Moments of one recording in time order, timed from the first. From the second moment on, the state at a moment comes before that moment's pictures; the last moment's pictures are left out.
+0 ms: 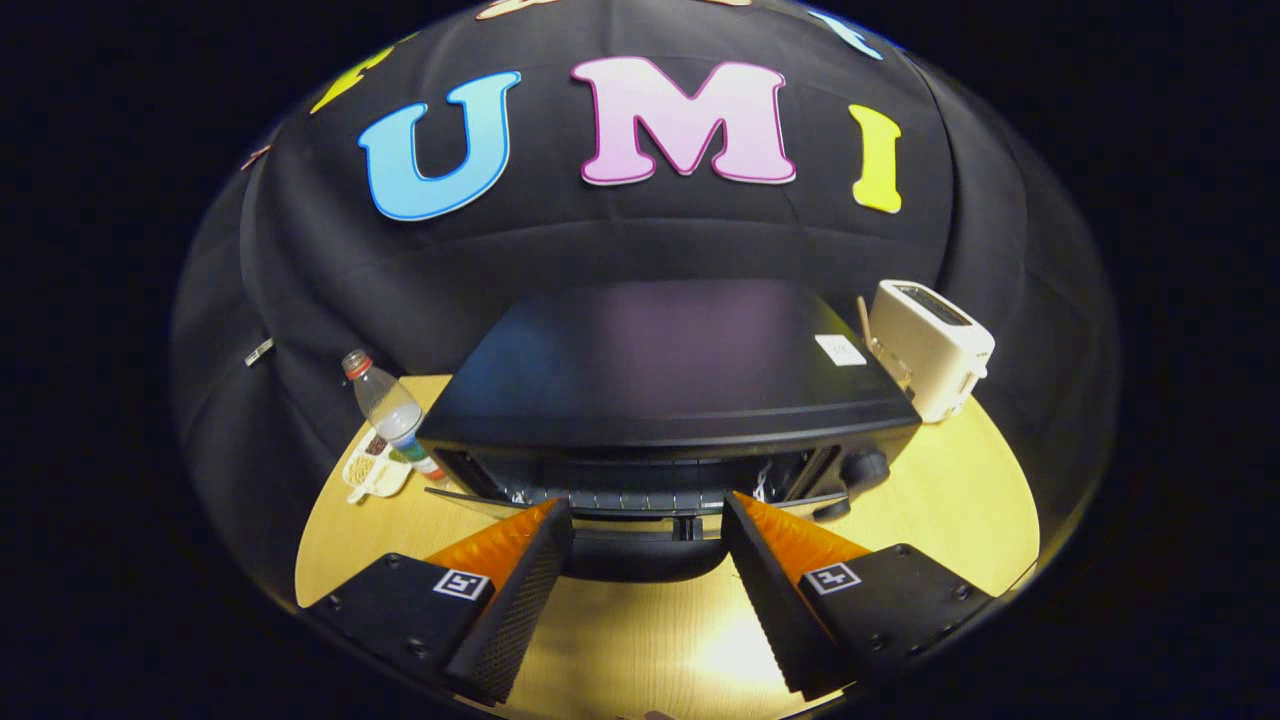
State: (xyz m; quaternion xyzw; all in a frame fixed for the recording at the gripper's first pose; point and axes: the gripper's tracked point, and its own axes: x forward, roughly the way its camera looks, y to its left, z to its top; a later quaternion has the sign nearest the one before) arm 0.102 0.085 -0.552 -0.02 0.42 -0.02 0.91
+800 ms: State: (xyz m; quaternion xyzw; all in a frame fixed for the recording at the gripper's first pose) arm -0.005 0.063 -0.602 0.03 0.55 -0.02 0.83
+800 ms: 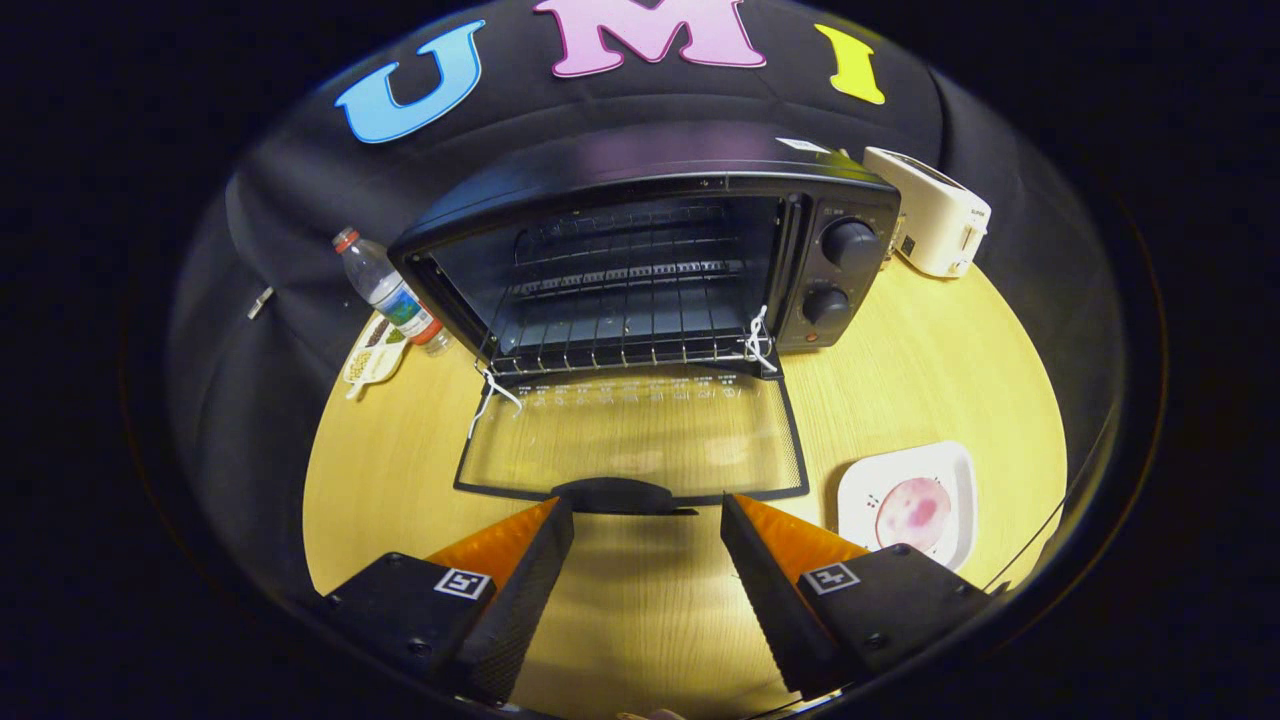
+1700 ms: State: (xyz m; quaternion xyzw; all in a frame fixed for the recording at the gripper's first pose) arm -0.041 -0.188 -0.556 0.08 0.59 -0.02 0.80
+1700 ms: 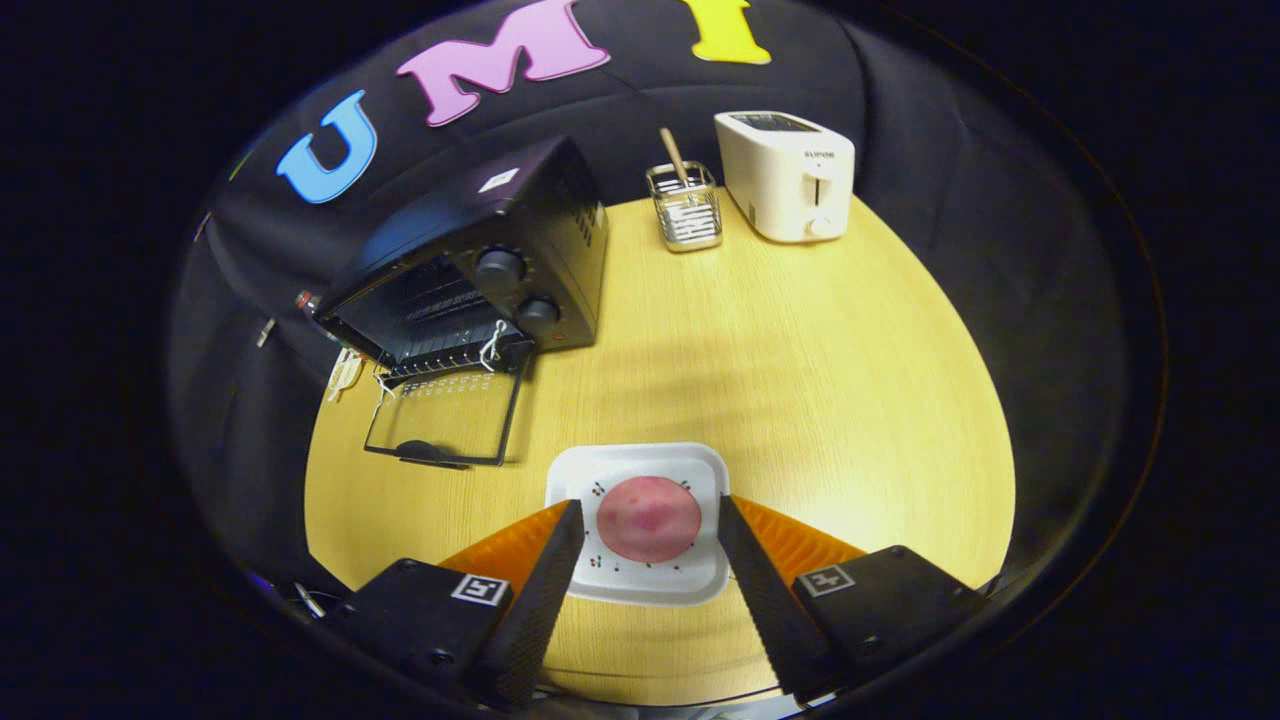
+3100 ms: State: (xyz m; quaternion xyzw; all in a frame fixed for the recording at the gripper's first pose) arm -0.074 -0.228 -0.641 0.03 0.73 0.01 0.69
